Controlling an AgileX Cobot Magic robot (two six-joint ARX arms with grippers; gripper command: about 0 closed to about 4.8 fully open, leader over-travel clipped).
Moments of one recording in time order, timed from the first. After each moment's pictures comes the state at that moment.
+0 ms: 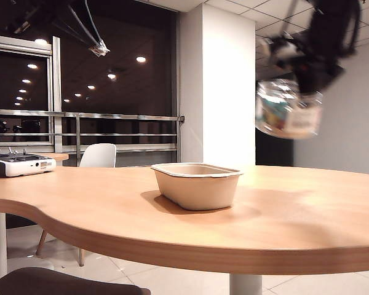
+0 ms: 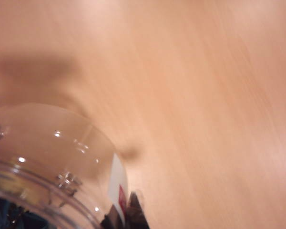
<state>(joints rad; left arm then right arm) -0.34 1.28 1.19 -0.50 0.31 -0.11 0.23 1.74 1.58 -0.75 0.07 -0.29</state>
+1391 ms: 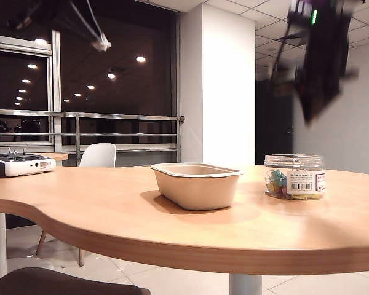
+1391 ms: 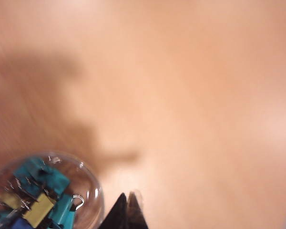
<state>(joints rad) -0.34 1.26 1.19 -0.46 0.31 -0.11 0.18 1.91 1.81 -0.83 0.13 -0.16</state>
